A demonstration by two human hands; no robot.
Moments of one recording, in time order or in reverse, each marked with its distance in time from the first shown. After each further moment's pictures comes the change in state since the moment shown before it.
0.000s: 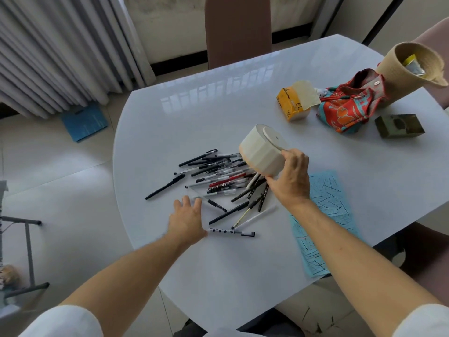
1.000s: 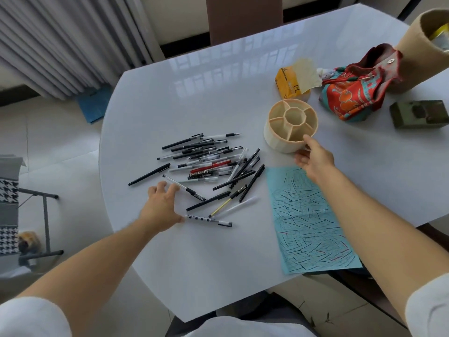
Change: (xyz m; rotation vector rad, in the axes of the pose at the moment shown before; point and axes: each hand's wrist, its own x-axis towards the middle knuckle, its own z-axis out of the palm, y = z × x) left_hand -0.009 0.004 0.000 -0.136 0.026 -0.123; right_hand 0.062 0.131 0.001 1.173 -0.204 1.212
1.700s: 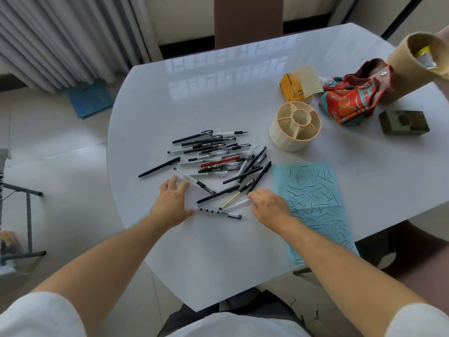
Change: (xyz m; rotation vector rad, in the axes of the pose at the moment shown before) left_hand -0.008 -0.019 0.017 -0.068 0.026 0.084; right_hand -0.120 0.145 0.022 -1.714 -0.468 -0.897
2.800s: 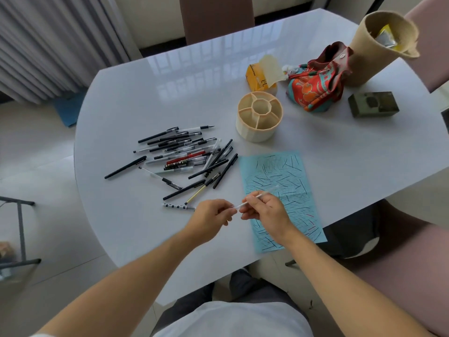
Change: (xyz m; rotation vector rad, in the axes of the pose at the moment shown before) left_hand -0.061 0.196 0.024 -0.696 -0.132 0.238; right_hand -0.093 0.039 -0.041 1.564 0.094 0.382
